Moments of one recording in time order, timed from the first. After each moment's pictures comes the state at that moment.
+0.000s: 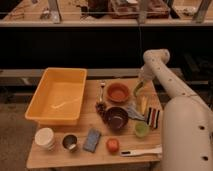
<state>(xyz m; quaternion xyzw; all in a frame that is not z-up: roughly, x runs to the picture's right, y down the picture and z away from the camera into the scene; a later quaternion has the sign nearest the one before) 0.264 -0.064 0.926 -0.19 -0.08 -0.25 0.94</state>
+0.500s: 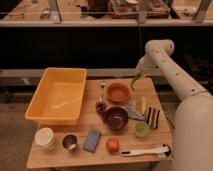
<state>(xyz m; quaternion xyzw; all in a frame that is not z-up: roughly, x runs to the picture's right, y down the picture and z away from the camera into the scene) 0.205 -0.098 0.884 -0.13 -0.13 -0.29 0.94</state>
